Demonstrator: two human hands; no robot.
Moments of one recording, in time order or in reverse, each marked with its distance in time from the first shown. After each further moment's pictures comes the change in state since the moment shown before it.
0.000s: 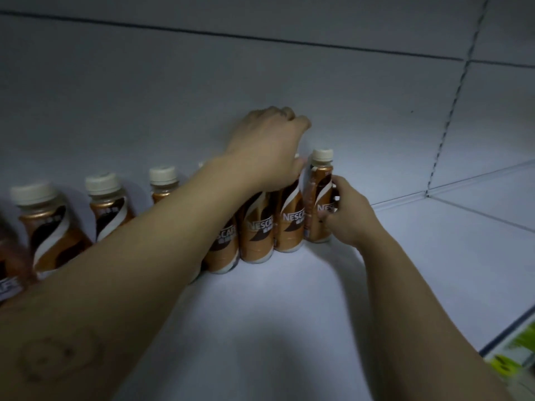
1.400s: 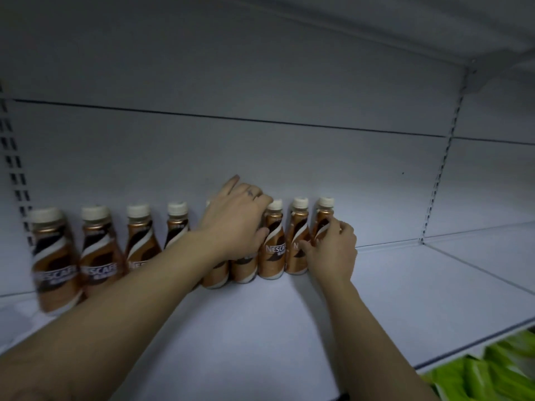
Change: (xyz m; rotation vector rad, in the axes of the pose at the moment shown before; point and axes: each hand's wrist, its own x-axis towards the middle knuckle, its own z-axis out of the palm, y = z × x) left_hand -0.100 -0.015 -0.055 0.121 -0.082 -0.070; right_hand -0.042 -0.052 0.020 -0.217 0.257 0.069
